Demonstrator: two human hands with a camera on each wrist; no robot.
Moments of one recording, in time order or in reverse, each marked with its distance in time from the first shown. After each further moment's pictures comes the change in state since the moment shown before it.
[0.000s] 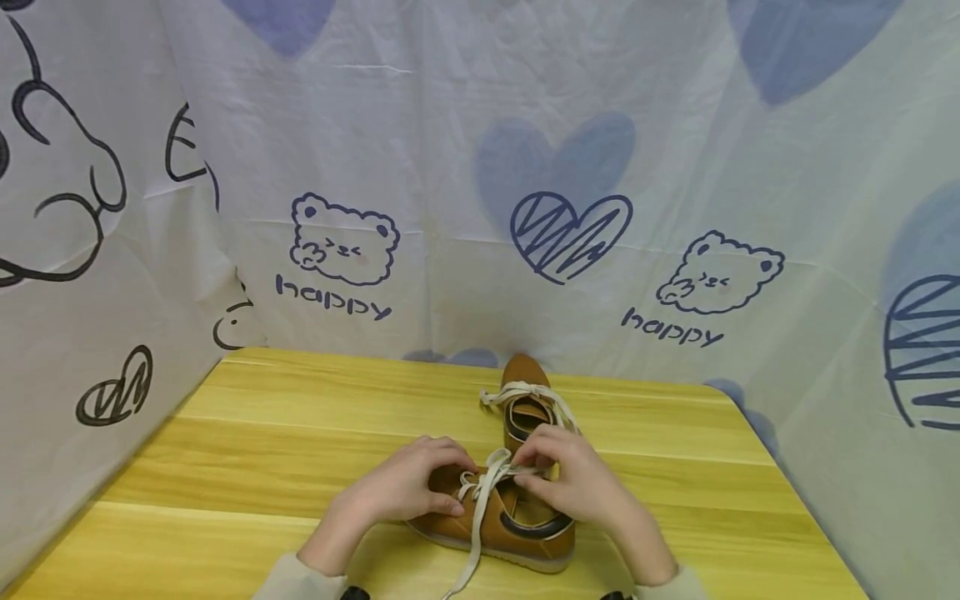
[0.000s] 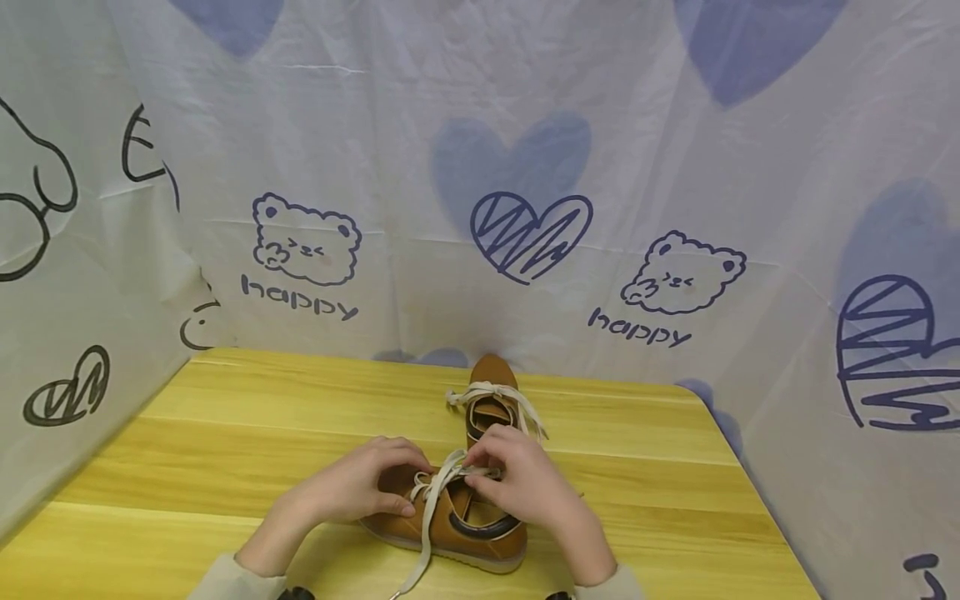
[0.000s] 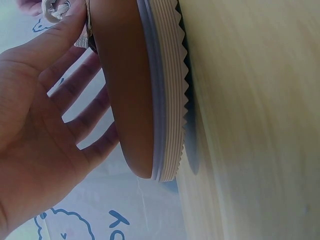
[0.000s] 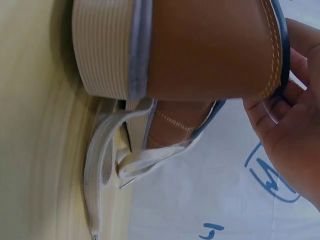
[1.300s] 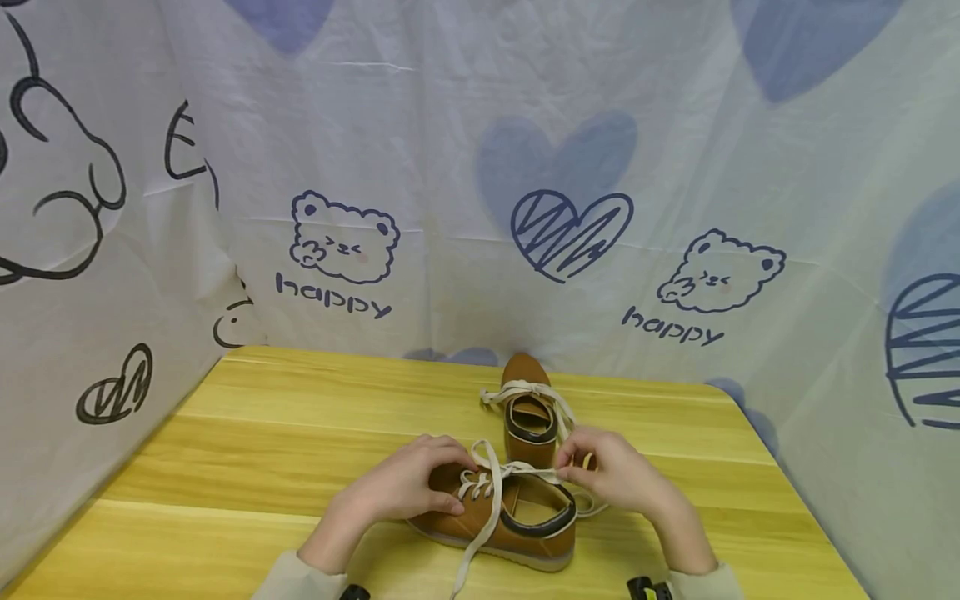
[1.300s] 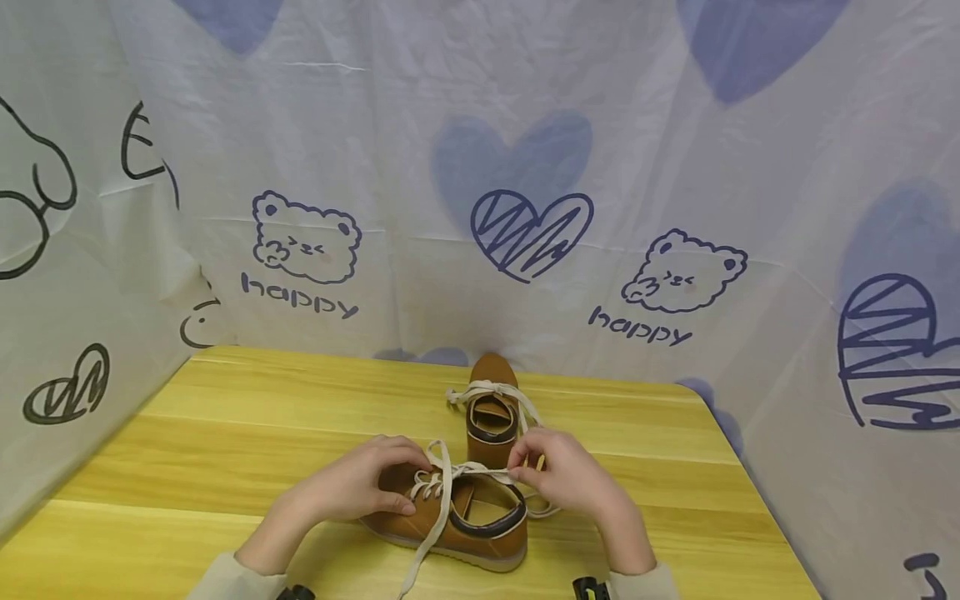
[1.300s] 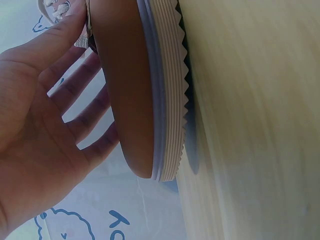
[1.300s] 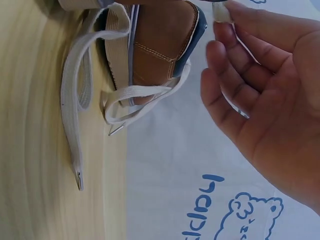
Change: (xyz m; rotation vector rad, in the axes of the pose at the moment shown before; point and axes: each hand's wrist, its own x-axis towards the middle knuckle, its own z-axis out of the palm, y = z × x) left_hand -0.002 0.002 0.000 0.001 0.001 -0.010; right_hand -0.019 0.018 -0.039 0.086 -0.141 0.223
